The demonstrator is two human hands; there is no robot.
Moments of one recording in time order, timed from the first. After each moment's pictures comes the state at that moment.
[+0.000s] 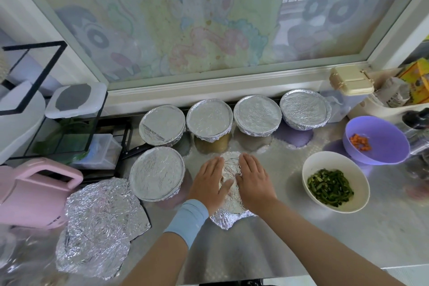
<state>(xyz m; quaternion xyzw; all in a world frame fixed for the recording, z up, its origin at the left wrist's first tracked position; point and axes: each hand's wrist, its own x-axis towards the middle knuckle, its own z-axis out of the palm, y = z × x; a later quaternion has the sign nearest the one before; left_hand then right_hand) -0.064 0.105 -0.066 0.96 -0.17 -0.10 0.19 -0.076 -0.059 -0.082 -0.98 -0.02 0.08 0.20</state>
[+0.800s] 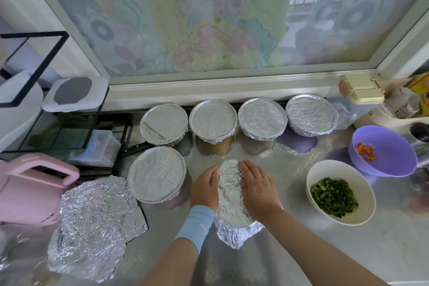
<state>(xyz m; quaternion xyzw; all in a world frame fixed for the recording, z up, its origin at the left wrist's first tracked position) -0.061 0.096 -0.082 0.88 0.10 -0.03 0.45 -0.076 -0.063 -0.091 -0.98 -0.03 0.02 0.20</state>
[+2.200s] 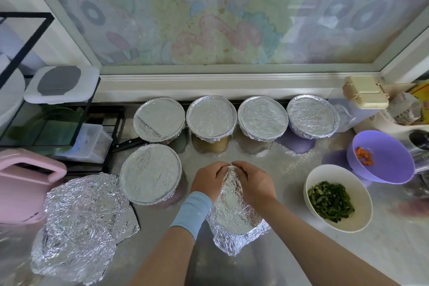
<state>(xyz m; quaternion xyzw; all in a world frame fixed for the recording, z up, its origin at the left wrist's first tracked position) -0.023 0.093 -0.086 0.90 0.00 -0.10 0.42 -0.041 -0.063 -0.082 -0.94 0.06 0.07 0.33</state>
